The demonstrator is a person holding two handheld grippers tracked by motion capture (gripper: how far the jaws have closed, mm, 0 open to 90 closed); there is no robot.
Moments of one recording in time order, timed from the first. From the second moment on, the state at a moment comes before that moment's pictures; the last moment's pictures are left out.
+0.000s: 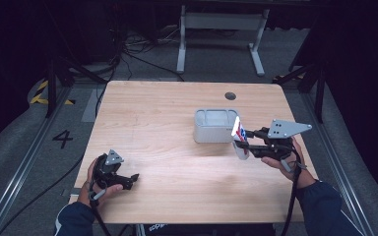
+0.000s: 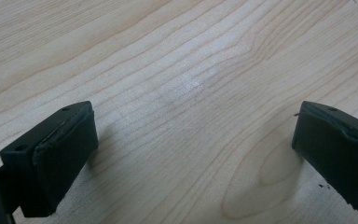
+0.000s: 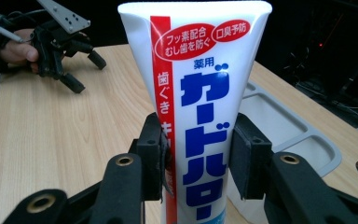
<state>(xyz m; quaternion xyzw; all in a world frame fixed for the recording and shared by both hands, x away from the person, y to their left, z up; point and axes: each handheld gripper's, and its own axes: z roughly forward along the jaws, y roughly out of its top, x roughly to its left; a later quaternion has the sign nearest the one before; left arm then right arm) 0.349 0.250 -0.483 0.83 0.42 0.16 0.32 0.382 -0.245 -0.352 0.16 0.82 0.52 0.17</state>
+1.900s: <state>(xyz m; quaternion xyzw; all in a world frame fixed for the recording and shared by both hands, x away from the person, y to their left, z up) 0.349 0.251 -0.483 0.84 0.42 0.16 0.32 0.441 -0.209 -0.308 0.20 0.78 0.56 0.22</state>
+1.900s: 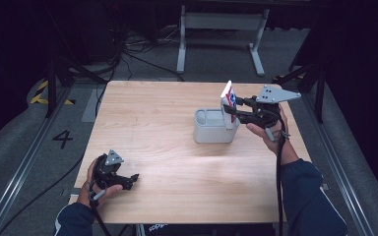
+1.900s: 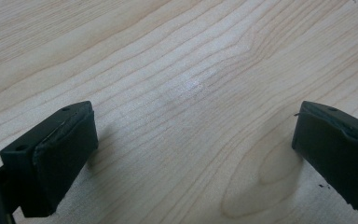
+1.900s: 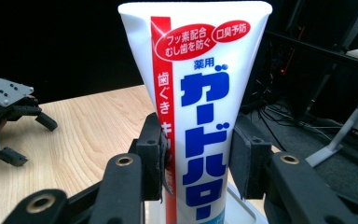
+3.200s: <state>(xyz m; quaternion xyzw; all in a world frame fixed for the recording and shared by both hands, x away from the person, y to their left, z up) 0.348 0.252 -0.483 0.84 0.42 0.16 0.32 0.478 -0.188 -0.334 0.23 0.78 0.54 0.21</state>
